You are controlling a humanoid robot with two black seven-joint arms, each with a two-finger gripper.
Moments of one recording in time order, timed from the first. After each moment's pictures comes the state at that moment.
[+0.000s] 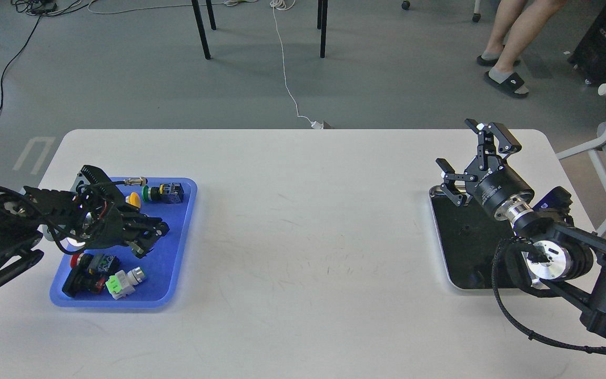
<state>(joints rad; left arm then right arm) -0.80 0.72 -0.28 -1.00 2.18 -0.21 -0.49 0.63 -0.54 0.38 1.02 0.05 0.19 0.49</state>
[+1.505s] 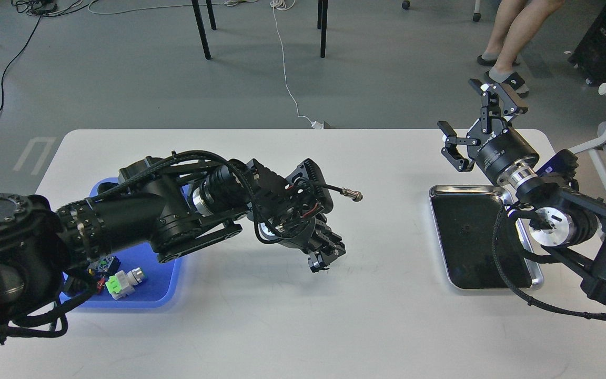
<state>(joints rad) -1.11 0.00 -0.12 -0.93 2.18 -0.49 -0.49 0.80 -0.55 0.36 1.01 0.05 0.18 0.49</state>
